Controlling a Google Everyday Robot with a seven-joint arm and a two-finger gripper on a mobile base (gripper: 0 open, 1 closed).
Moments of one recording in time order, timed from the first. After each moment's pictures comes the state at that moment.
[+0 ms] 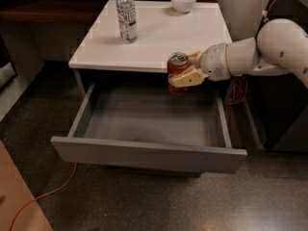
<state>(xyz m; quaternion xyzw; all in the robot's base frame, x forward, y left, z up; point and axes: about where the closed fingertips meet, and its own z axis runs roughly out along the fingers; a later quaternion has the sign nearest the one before) 0.643 -0.101 0.867 -0.52 0.68 0.23 0.46</state>
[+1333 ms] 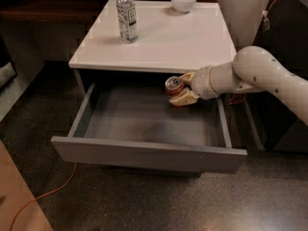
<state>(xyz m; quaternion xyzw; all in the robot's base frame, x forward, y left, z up) 0.665 -0.108 0.772 -0.58 0.68 0.12 0.43</state>
